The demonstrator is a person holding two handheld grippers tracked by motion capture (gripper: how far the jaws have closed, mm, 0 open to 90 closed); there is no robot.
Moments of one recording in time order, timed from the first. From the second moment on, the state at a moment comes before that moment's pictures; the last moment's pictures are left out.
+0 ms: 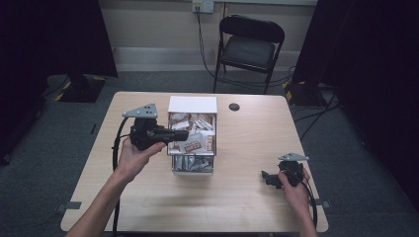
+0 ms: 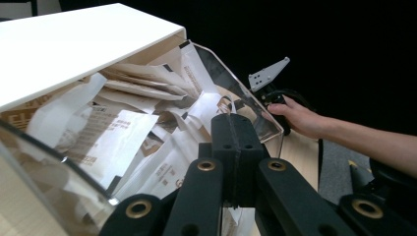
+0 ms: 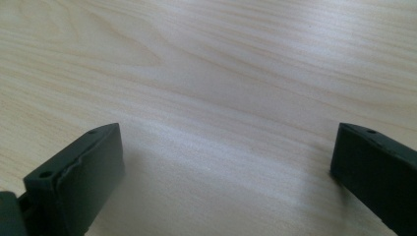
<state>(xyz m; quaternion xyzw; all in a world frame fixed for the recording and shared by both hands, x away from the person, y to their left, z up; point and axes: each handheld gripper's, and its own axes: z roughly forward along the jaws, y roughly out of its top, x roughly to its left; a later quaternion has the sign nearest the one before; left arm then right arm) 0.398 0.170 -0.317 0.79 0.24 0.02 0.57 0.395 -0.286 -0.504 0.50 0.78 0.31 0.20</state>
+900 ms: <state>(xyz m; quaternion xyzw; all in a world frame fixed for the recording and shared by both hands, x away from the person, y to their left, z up) 0.387 0.187 -0.289 0.77 0.22 0.06 0.59 0.395 -0.286 -0.504 0.50 0.78 0.31 0.20</state>
